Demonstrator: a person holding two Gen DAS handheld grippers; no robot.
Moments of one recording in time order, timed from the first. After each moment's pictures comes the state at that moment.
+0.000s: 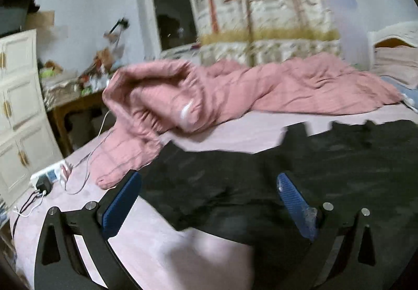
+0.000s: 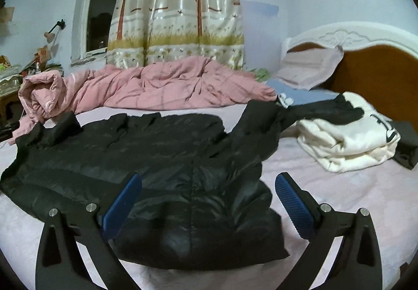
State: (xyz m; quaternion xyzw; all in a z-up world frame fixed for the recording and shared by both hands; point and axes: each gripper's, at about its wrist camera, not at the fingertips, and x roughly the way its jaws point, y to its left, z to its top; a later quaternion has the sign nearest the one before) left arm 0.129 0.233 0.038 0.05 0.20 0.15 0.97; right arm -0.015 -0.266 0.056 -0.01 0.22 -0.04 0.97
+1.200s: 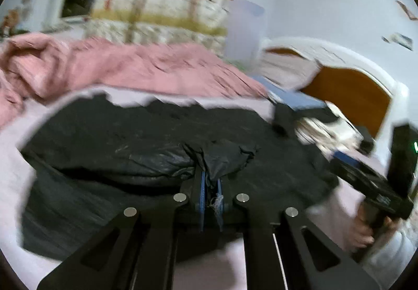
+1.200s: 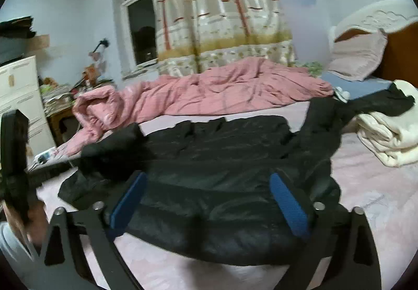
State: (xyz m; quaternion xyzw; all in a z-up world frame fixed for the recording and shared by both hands) left arm 0.016 0.016 0.035 -0.06 0.26 -0.22 0.94; right arm -0.029 -0.247 0.066 0.06 0.21 0.13 0.97
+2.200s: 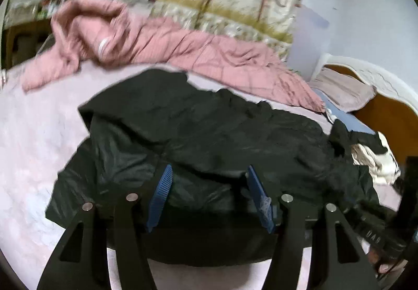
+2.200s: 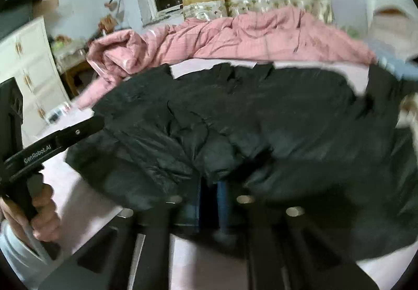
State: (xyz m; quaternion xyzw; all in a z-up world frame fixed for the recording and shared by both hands) left arm 0.037 0.100 0.012 -0.15 0.29 -0.04 0.95; right arm 0.025 -0.155 0.029 0.00 0.34 0.18 0.92
